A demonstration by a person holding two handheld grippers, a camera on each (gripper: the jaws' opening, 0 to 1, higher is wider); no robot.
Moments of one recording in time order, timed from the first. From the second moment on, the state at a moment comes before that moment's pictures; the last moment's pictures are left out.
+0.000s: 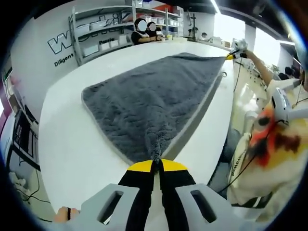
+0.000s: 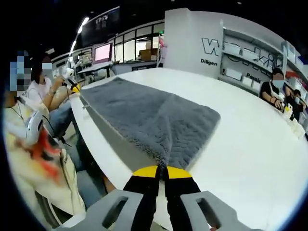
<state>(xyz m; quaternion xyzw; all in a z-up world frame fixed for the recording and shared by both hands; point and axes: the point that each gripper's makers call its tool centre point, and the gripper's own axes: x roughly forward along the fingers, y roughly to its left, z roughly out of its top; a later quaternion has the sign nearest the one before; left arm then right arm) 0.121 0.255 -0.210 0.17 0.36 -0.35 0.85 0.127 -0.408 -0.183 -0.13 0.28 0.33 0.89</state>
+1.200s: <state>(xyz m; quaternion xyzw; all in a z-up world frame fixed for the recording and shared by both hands) 0.033 0.251 -0.178 0.21 0.34 -0.34 0.85 0.036 -0.414 -0.159 -0.16 0.26 0.30 0.90</state>
